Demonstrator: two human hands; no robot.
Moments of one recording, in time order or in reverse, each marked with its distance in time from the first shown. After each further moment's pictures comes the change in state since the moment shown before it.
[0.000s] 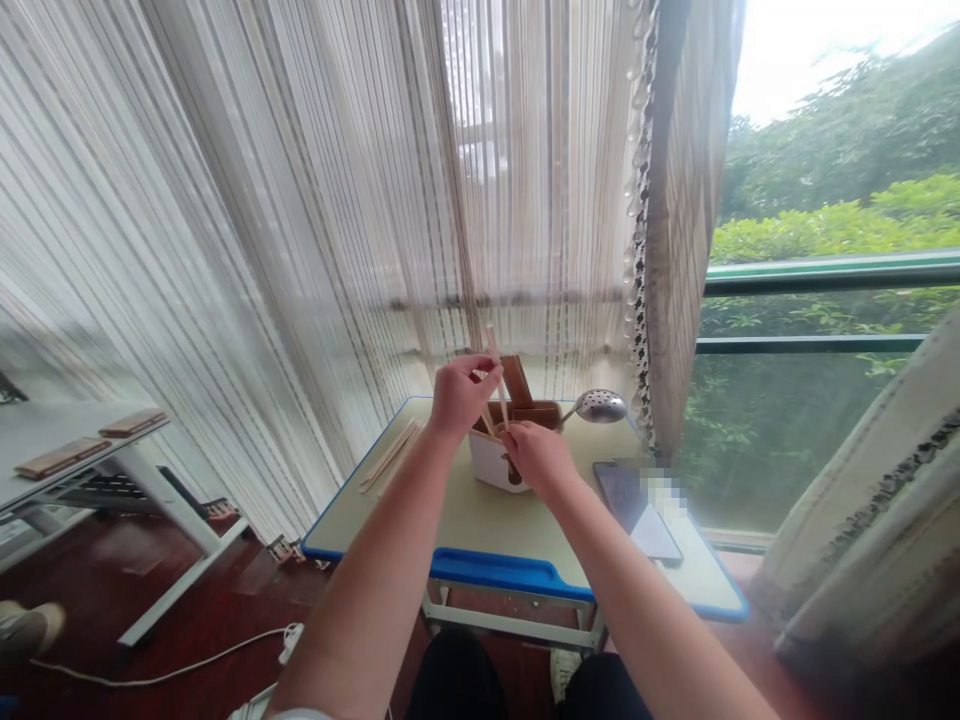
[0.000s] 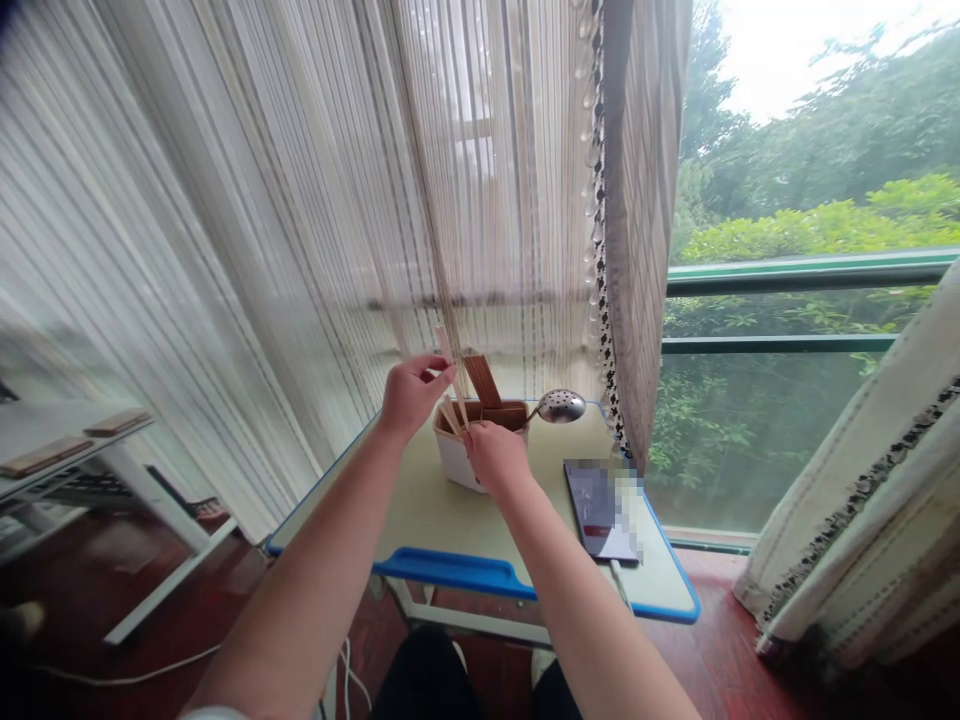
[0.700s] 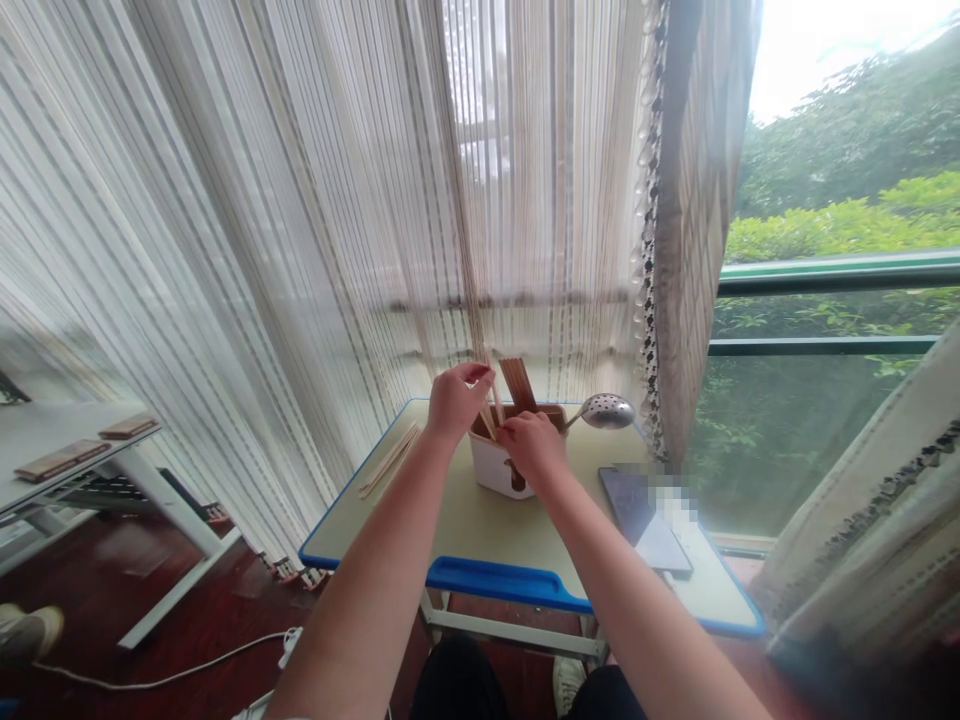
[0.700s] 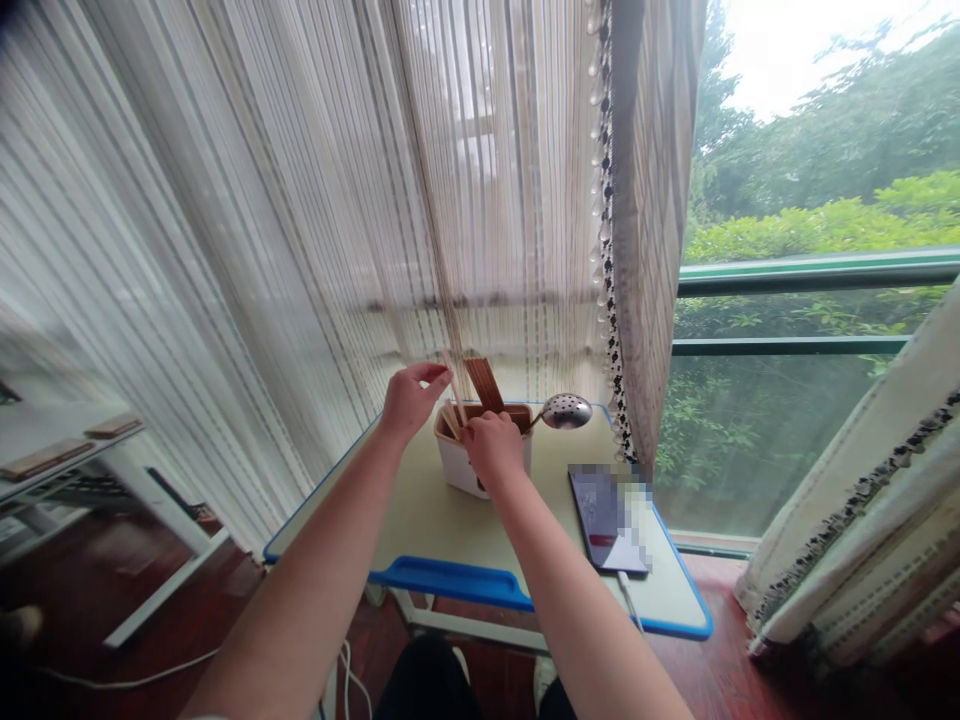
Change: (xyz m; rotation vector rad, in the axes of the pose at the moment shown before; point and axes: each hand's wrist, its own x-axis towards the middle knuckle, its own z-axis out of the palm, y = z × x) left_hand 0.008 -0.031 0.004 0.111 -0.045 -0.040; right_hand 0.024 0.008 0.025 0.016 0.055 0.059
